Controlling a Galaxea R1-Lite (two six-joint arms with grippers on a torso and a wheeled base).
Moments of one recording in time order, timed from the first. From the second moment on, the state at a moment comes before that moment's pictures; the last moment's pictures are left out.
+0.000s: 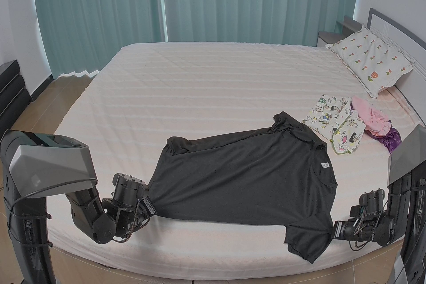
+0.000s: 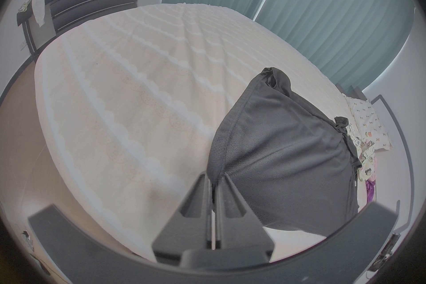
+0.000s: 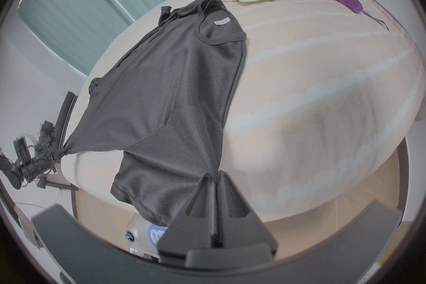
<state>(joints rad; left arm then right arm) -0.38 2.25 -0.54 -0.89 0.29 -0.85 0.02 2.37 -0.08 -1.35 0.16 0.32</state>
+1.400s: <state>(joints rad) -0.46 2.17 -0.44 -0.62 0.27 -0.73 -0.13 2.32 -0.02 -1.31 0.20 0.07</state>
